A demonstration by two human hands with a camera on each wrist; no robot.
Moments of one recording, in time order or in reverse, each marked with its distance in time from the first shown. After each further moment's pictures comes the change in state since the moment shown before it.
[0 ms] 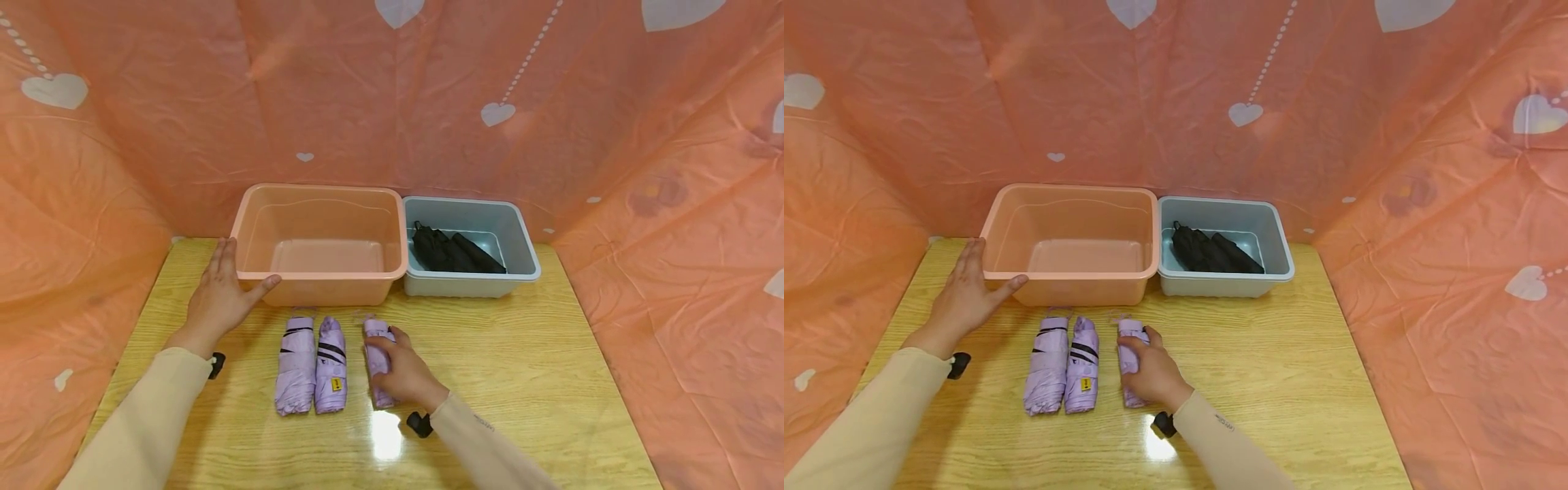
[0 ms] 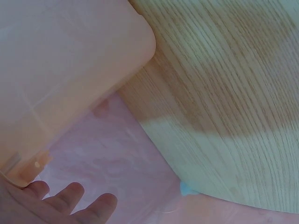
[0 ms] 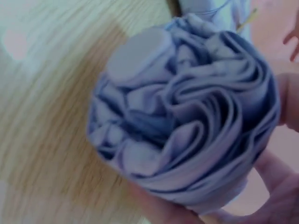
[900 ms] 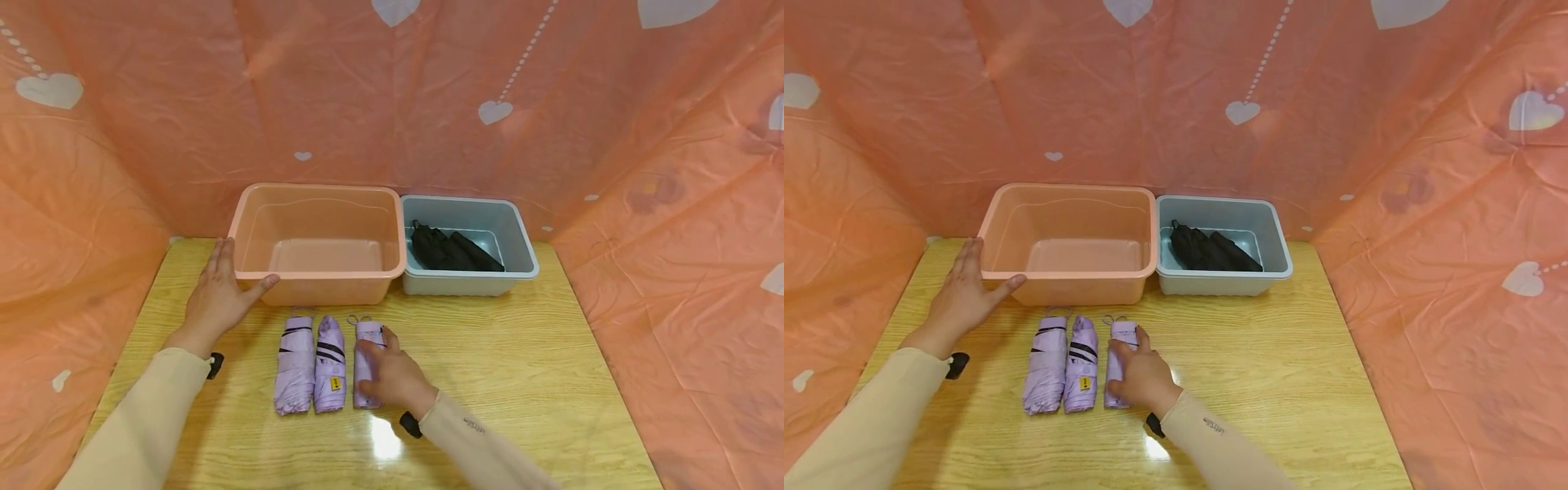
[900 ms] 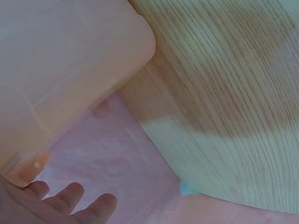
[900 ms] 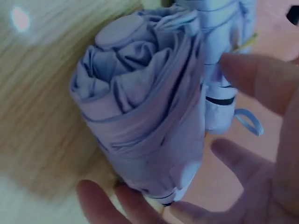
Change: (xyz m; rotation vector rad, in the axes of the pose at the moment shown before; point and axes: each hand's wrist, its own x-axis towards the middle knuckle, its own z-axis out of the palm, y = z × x) left_hand 0.000 0.003 -0.002 -0.003 -0.009 -0.011; right_hand -0.004 -0.022 0.006 -0.336 -0.052 -0.024
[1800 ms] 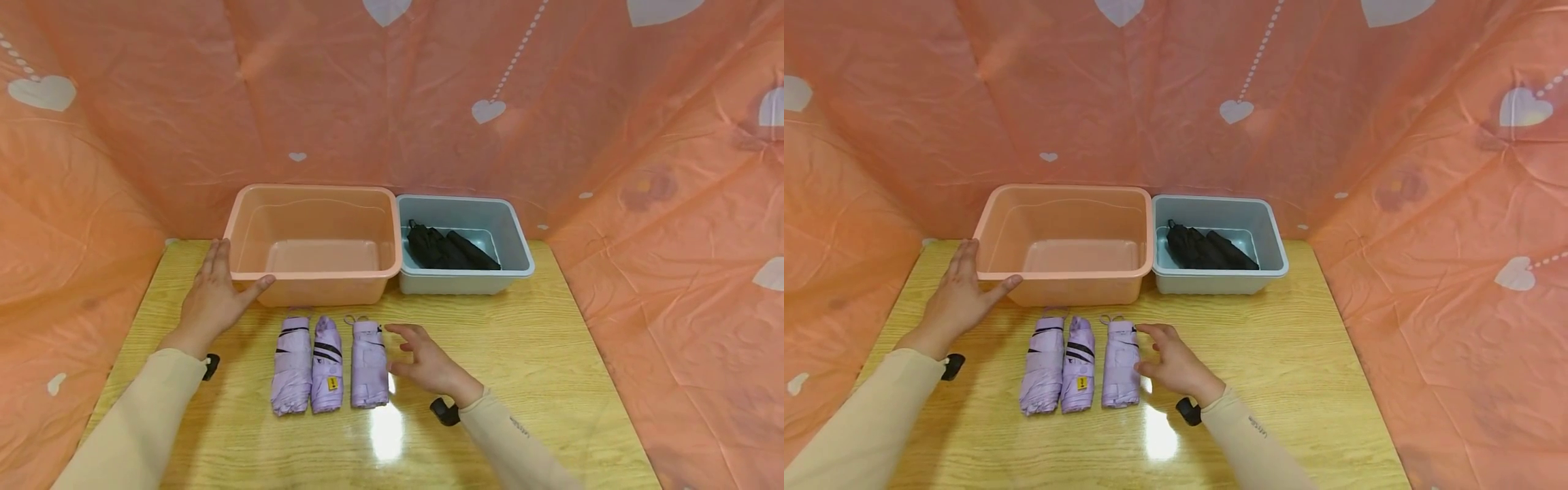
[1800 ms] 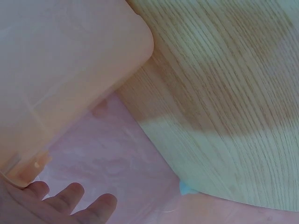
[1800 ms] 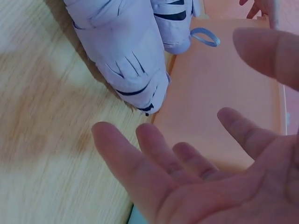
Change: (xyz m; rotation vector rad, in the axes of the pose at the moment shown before) left_hand 0.000 0.000 0.000 0.014 -0.005 0.006; right_hand -0.026 0.039 -0.054 0.527 -0.054 -0.052
